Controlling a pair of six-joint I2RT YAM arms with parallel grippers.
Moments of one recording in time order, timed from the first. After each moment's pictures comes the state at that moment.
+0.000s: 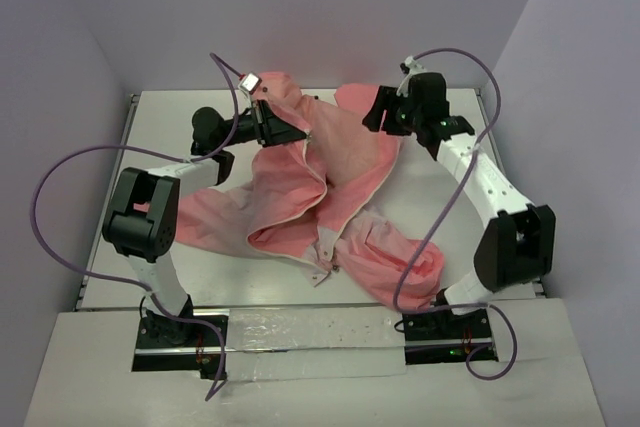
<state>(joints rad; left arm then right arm) -0.31 1.84 1.08 1.16 1.08 -1.29 0.22 1.52 1.32 -0.33 -0.26 0.35</state>
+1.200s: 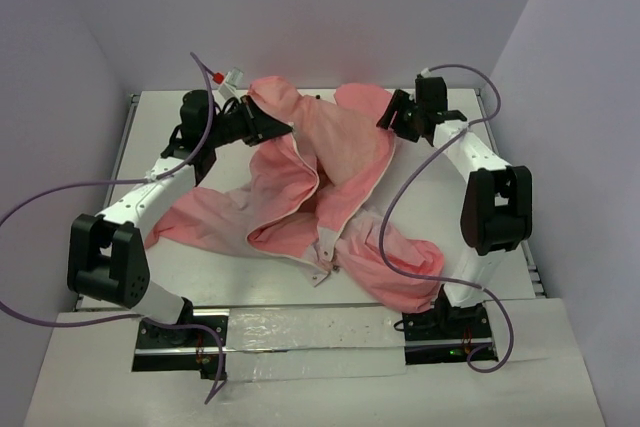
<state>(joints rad) -0.31 1.51 1.12 0.20 0.68 -0.82 0.11 1.79 1.38 -0.29 -0.19 0.52</state>
